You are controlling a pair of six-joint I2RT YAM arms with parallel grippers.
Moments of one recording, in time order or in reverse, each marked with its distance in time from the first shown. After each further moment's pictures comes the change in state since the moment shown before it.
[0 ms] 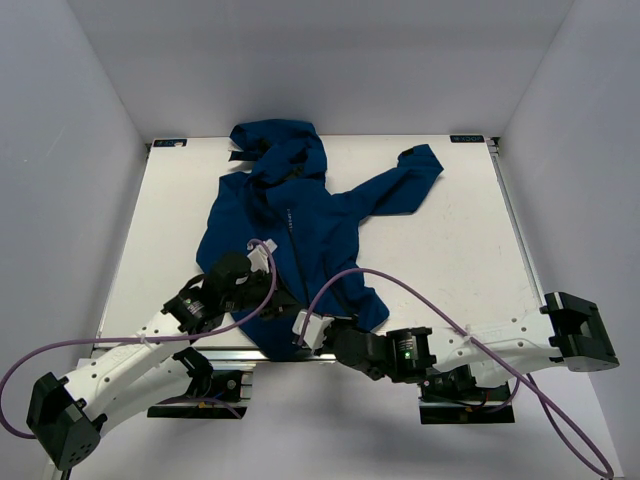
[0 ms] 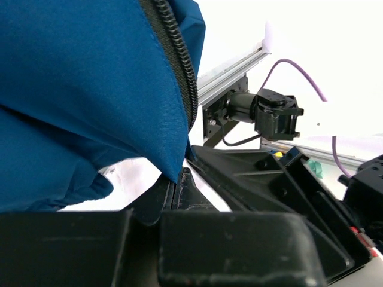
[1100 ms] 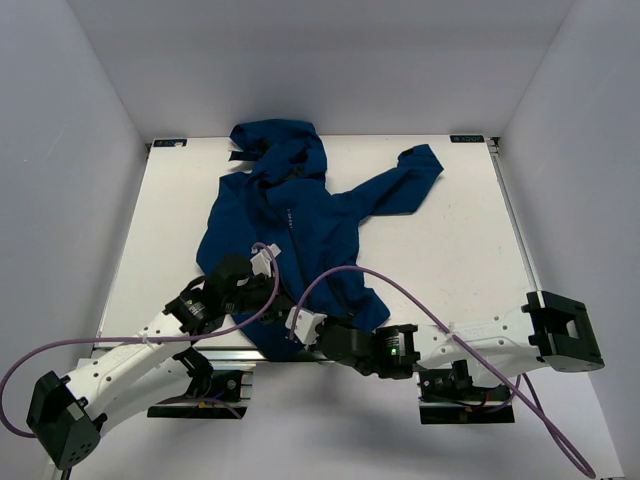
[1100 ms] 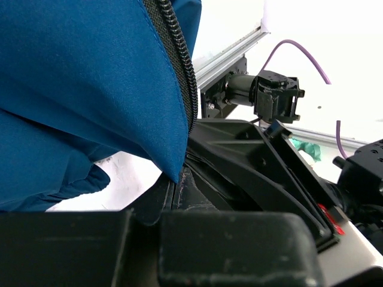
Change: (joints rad) left arm -0.002 0.003 -0.025 0.010 0.063 0.010; right arm -0.035 0.087 0.029 -0.027 -0.029 0.046
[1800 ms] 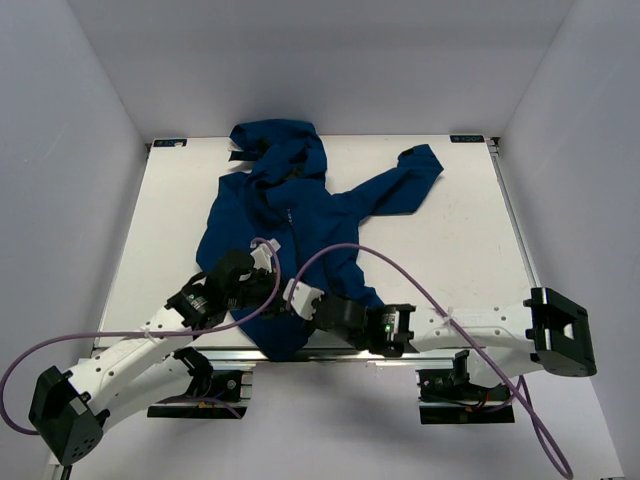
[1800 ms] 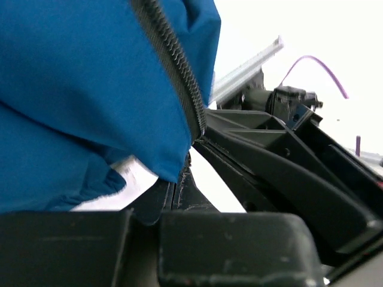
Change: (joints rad) left arm 0.006 0.039 0.037 -0.053 -0.045 0.068; right arm -0.143 0.029 0.087 -0.080 -0.122 0.033
